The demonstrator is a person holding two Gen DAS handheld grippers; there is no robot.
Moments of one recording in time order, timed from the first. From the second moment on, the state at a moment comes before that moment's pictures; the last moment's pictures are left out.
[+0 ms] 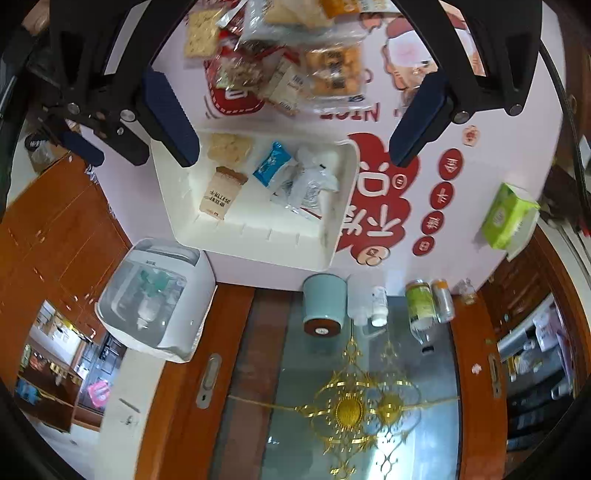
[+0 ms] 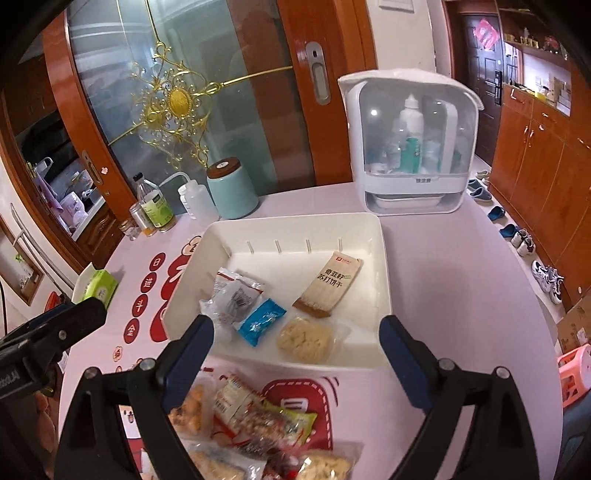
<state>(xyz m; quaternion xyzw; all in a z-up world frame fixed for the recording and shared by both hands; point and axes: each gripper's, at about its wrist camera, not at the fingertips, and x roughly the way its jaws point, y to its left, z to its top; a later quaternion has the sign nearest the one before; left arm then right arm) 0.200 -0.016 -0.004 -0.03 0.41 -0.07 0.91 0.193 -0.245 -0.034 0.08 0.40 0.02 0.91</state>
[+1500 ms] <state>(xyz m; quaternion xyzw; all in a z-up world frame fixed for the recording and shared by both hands) 0.046 0.070 -0.159 0.15 0.52 -0.12 0.83 0.023 -0.173 -0.118 0.04 0.50 0.05 0.87</state>
